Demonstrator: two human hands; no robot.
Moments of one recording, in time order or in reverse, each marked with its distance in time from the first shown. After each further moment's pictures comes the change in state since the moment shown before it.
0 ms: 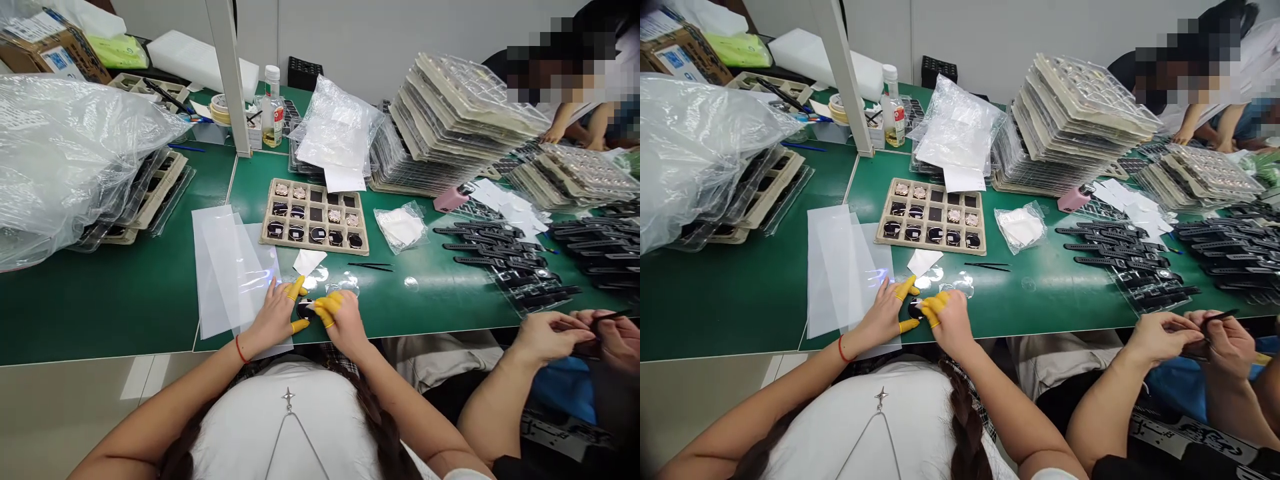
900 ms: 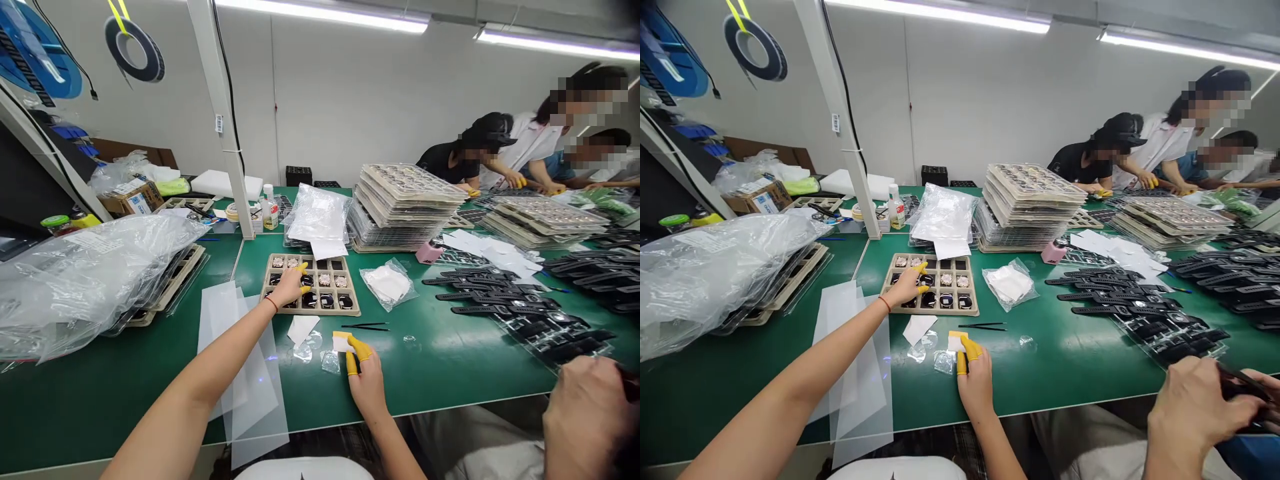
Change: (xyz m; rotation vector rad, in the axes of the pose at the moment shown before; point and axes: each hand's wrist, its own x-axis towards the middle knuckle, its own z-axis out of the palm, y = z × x) left_hand 0.197 -0.032 -0.079 0.159 0.095 -0.079; right_hand -0.019 0.071 0.023 0.045 0.529 0.264
